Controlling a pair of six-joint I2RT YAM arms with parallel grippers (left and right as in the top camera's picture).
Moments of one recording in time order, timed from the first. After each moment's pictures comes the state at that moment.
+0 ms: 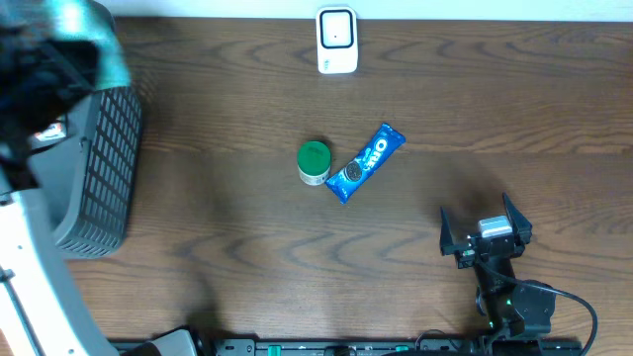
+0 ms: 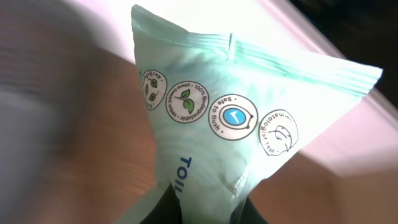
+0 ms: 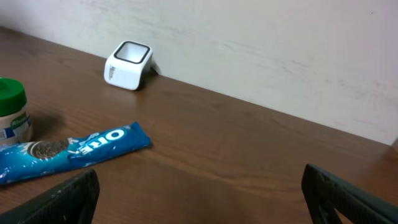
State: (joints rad) left arm 0.36 1.42 1.84 -1.02 0.67 -0.36; right arm 0.02 0.01 0.01 -0.06 -0.14 -0.24
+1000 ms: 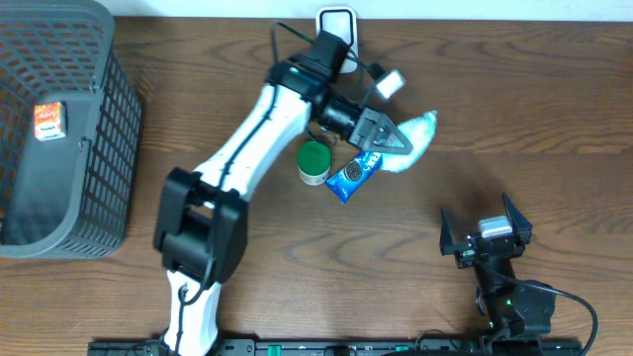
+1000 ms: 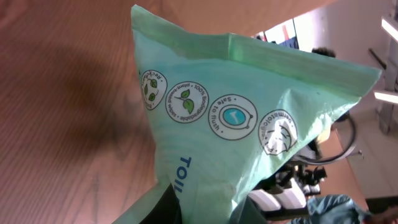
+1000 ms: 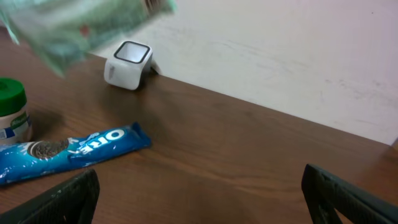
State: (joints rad) left arm -0.51 2.12 1.82 -0.88 1.33 0.11; right arm 0.02 0.01 0.01 -0.06 -0.14 -0.24
